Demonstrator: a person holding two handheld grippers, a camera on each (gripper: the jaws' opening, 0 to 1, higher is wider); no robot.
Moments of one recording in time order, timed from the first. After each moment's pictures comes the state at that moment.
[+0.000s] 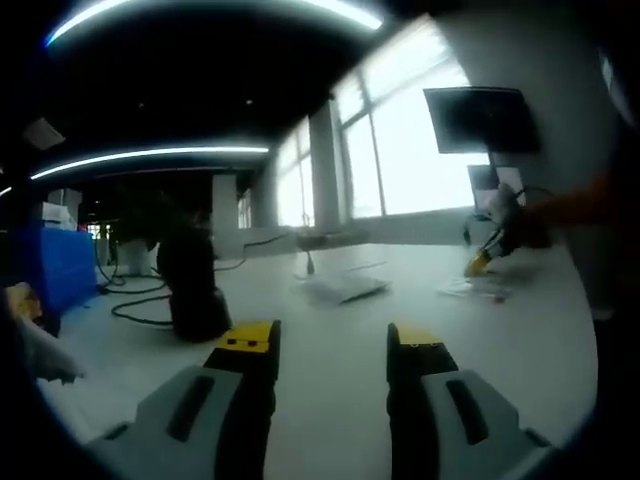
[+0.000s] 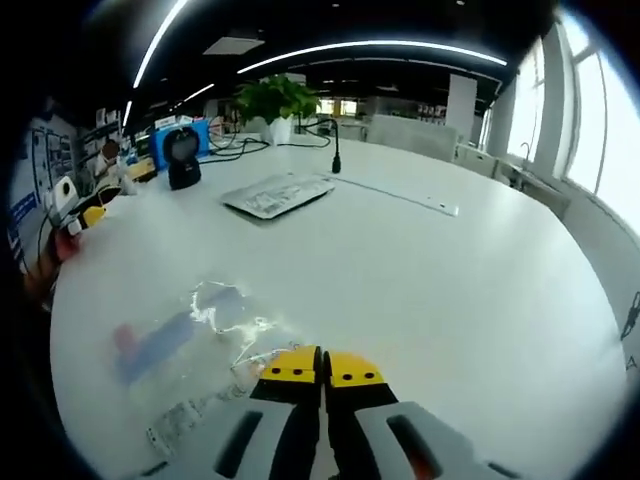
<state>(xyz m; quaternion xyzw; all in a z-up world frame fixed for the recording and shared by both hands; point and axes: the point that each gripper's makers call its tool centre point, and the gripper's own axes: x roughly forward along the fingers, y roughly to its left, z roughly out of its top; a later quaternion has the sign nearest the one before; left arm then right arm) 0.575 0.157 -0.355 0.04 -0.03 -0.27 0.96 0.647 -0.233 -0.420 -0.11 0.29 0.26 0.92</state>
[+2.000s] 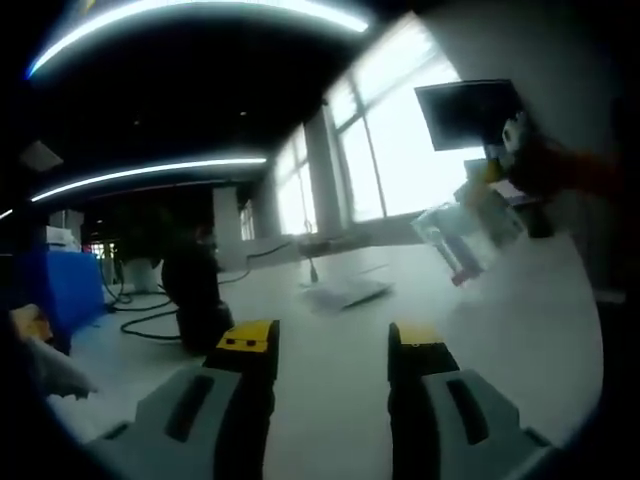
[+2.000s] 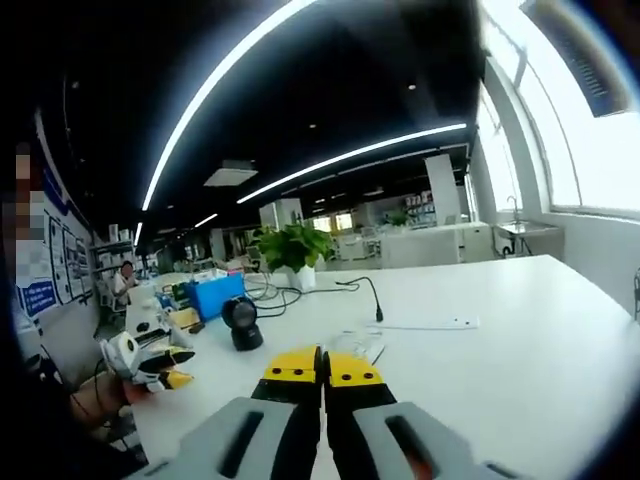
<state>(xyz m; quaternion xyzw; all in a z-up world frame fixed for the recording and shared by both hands) 0.567 0.155 -0.347 0.07 -0.05 -0.26 0.96 0.584 -0.162 -0.236 0.06 0.05 0.27 0.96</state>
